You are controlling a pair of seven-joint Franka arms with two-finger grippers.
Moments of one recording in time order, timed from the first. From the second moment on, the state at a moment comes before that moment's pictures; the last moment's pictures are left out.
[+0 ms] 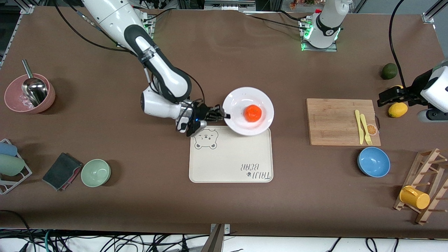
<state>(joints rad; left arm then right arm) -0.11 0.20 0.13 -1.38 -0.03 1.47 -0.03 0.36 0.68 0.27 -1.69 1.35 2.47 -0.71</state>
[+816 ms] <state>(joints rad) -0.11 0.20 0.13 -1.38 -0.03 1.48 -0.03 0.29 1.00 0.22 -1.33 1.35 2.38 -0.68</state>
